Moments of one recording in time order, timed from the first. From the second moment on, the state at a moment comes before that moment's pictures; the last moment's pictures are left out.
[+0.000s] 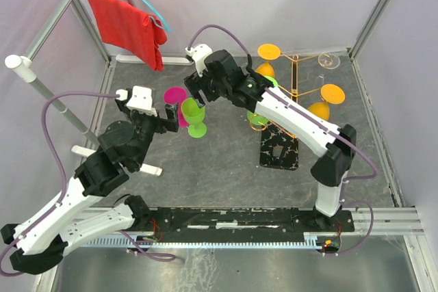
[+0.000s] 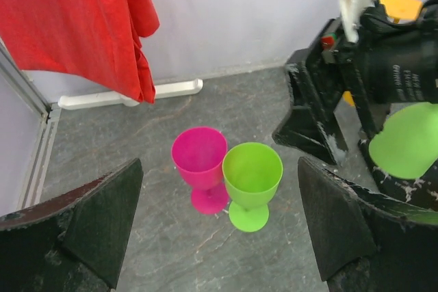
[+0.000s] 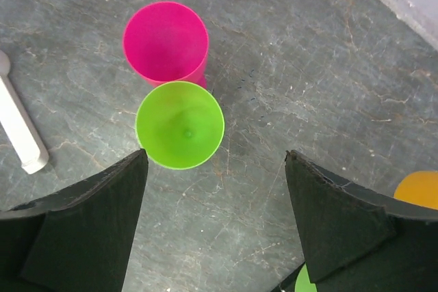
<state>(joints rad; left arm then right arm) -0.90 0.71 1.01 -0.29 -0.70 0.05 0.88 1.83 1.93 -0.61 0.13 0.00</state>
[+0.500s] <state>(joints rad) -0.90 0.71 1.01 -0.37 -0.73 0.04 0.86 2.05 1.98 -0.61 0.10 0.04</state>
